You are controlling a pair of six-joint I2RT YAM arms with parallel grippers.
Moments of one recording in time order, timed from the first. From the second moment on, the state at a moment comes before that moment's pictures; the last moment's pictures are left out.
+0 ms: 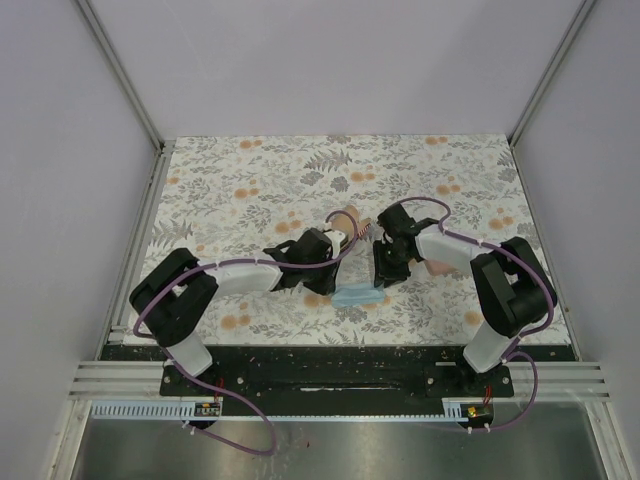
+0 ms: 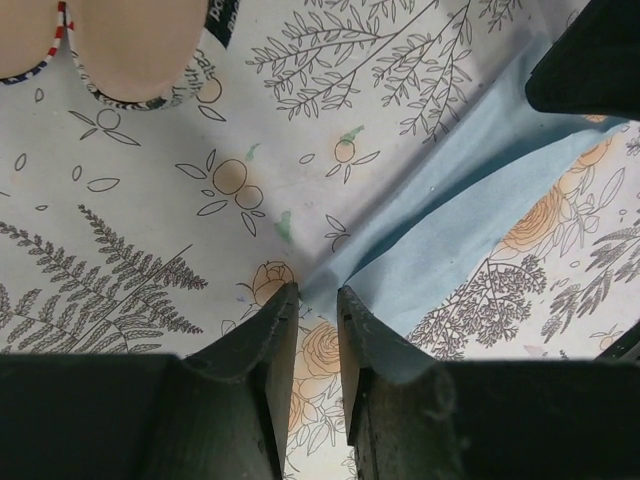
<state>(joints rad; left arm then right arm) -0.83 1.66 0.87 -0.12 0.11 -0.32 0.50 1.69 0.97 -0.55 -0.16 0.46</state>
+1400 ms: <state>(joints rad) -0.83 1.70 0.91 -0.15 0.14 -0.32 0.62 1.67 0.97 -0.51 0.01 0.49</state>
